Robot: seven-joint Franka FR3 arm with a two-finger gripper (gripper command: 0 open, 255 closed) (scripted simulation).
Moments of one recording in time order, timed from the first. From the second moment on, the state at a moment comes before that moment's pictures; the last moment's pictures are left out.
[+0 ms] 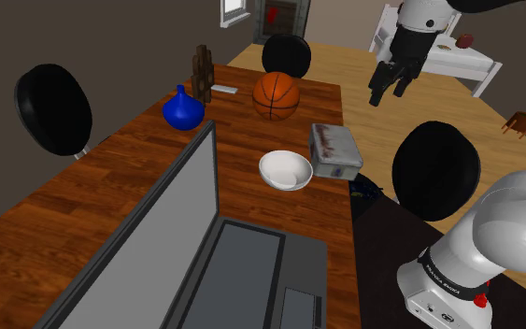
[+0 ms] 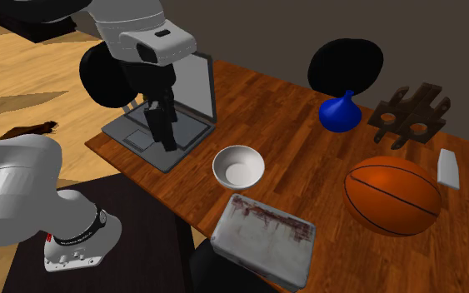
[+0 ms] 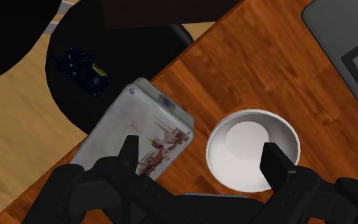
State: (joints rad) arm 0.00 -0.75 -0.03 -2.39 -0.12 1.67 0.12
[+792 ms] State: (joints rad) arm 0.05 -0.47 0.07 -2.41 -0.08 1.94 0.25
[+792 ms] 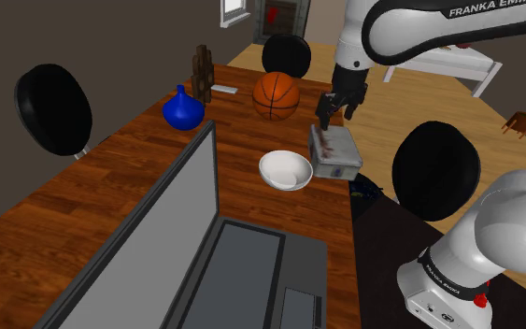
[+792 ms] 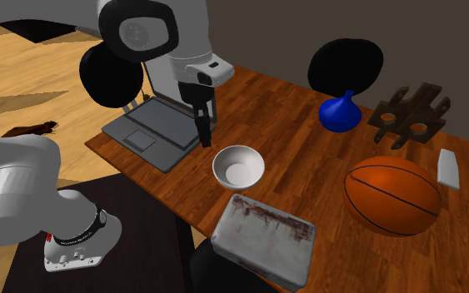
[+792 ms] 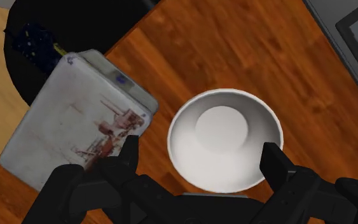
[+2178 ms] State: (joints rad) arm 0.13 0.25 0.19 -2.10 -0.20 2.29 0.53
